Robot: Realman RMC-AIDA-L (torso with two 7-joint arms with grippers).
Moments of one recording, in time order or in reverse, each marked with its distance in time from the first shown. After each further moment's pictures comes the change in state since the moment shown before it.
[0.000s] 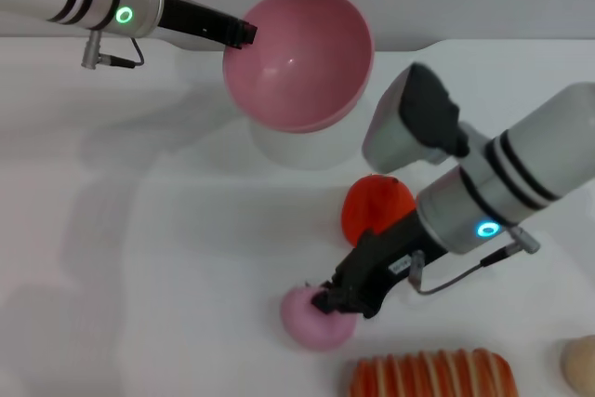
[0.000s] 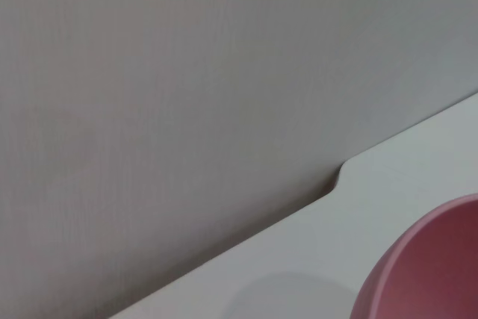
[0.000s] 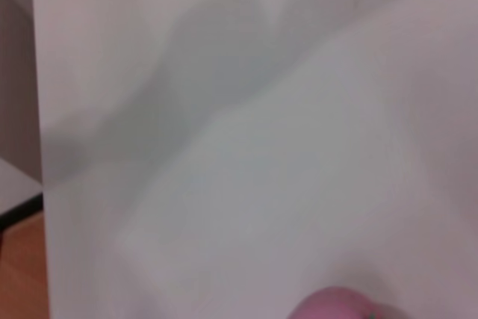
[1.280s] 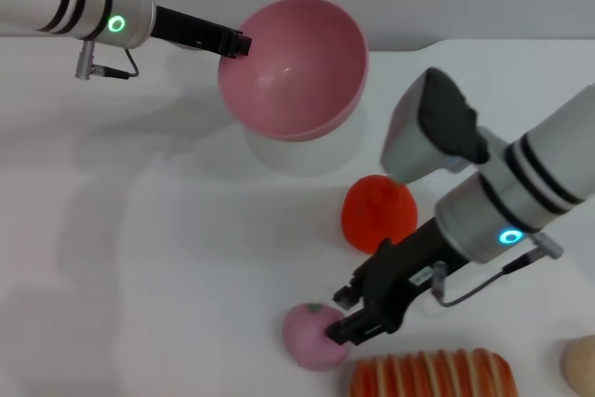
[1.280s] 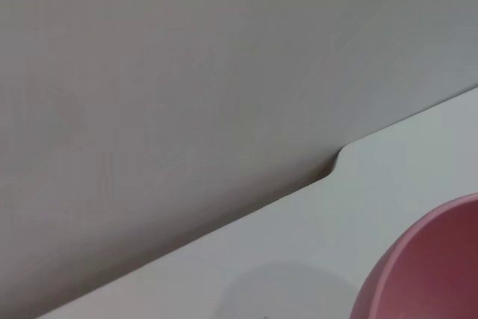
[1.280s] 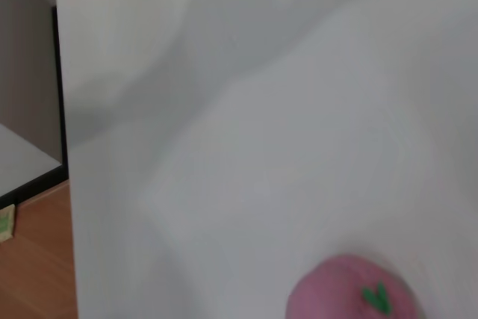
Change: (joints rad) left arm 0.010 0.009 -0.005 -0.017 -0.015 0.025 -0.023; right arm -0.026 0.005 0.040 -0.049 -0.072 -0.089 -0.004
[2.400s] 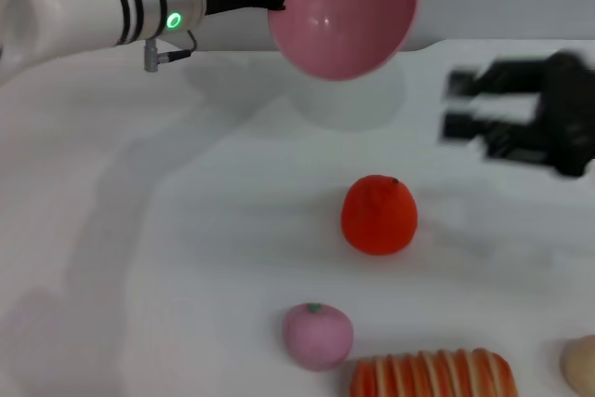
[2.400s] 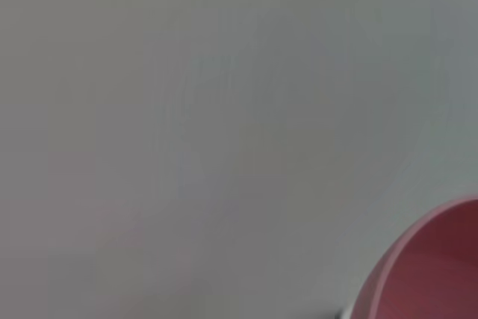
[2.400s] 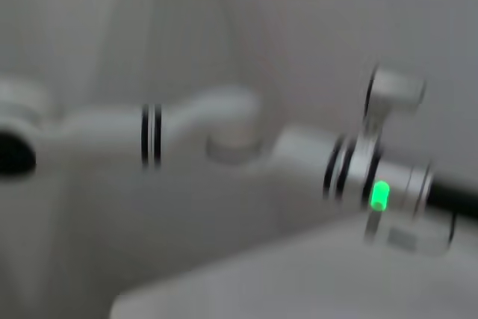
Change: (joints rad) left arm 0.033 -0.047 0.224 -0.094 -0.628 -0.382 0.442; right arm -0.317 -0.014 0.659 -0.275 0.492 -0.358 -0.383
